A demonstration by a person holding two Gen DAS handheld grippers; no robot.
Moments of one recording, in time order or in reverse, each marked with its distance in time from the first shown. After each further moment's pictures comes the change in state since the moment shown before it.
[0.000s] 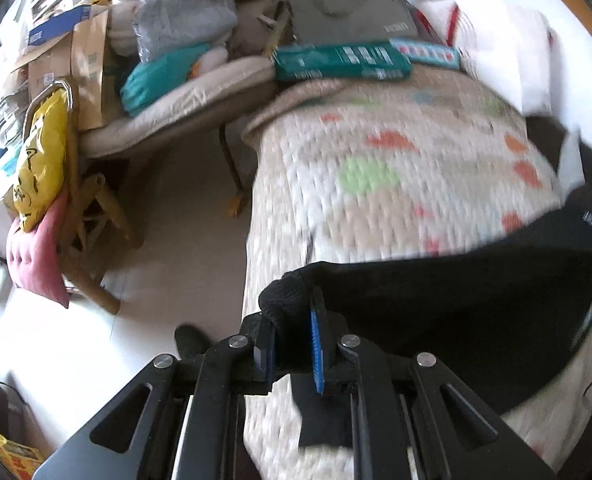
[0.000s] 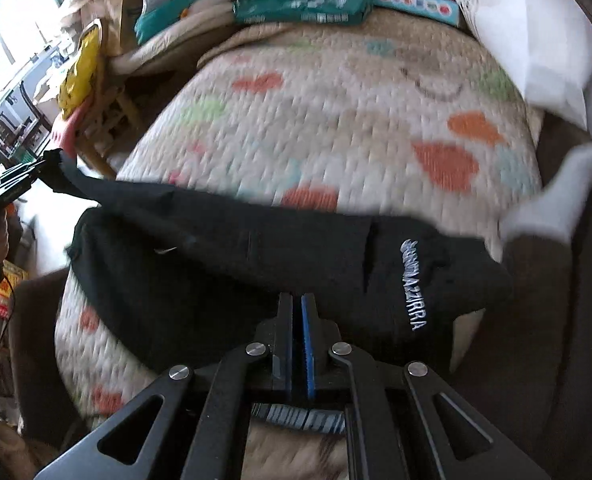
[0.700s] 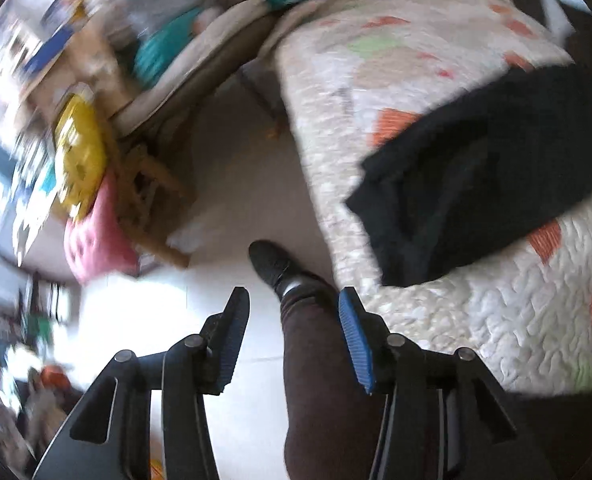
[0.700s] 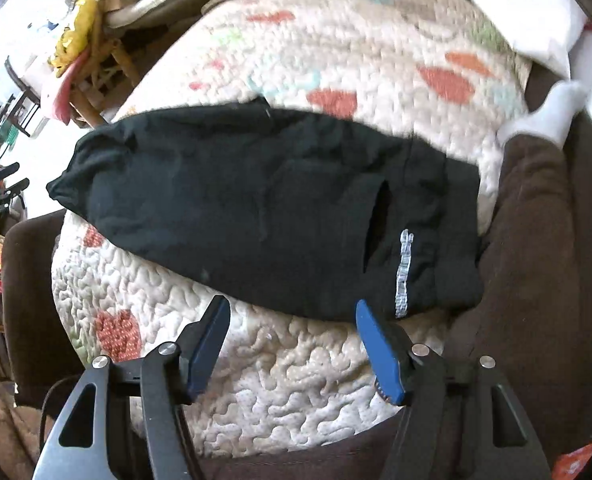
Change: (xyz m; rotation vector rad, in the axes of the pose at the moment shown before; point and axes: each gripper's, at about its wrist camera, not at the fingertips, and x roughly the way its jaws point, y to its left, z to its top) left arm -0.048 0.039 -0.101 0.184 0.189 0.200; right arm -0.011 0.046 -0.073 0.010 0.106 -0.066
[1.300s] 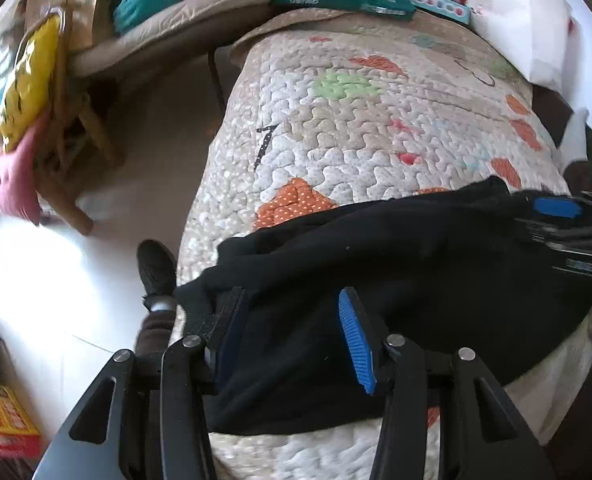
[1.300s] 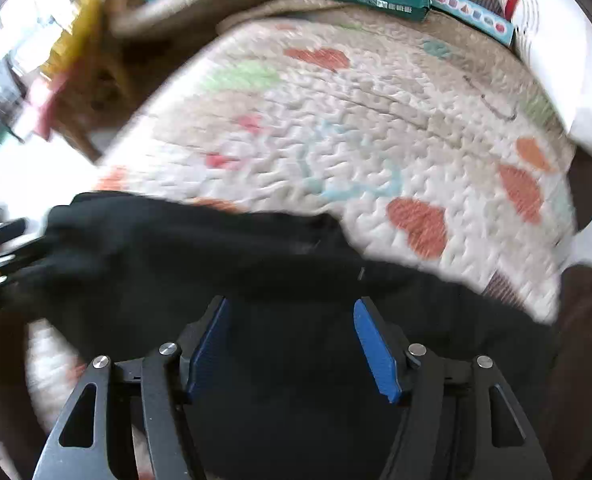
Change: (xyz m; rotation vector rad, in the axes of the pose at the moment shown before) left arm 0.043 -0.077 0.083 -0.312 0.004 -0.288; right arm 0.097 0.077 0.131 -0.069 -0.075 -0.130
